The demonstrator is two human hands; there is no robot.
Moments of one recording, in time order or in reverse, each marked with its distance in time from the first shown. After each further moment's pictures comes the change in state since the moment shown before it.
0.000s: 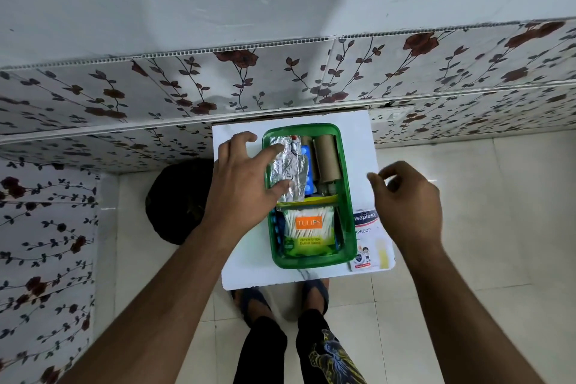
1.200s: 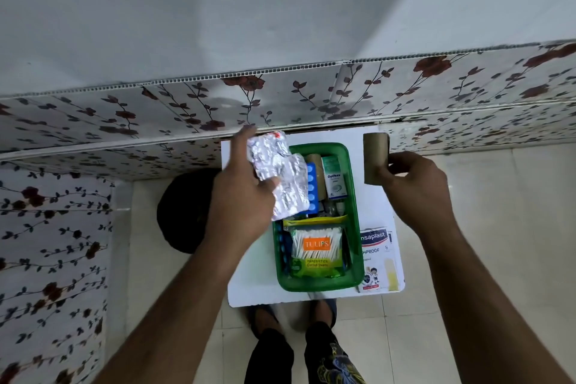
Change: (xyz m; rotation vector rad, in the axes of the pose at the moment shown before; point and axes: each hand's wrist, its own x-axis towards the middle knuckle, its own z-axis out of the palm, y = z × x) left_hand 0.008 0.029 -0.042 -0.546 0.004 -0.372; right_hand 0.048 -0.034 -0.013 0.107 -0.164 0.039
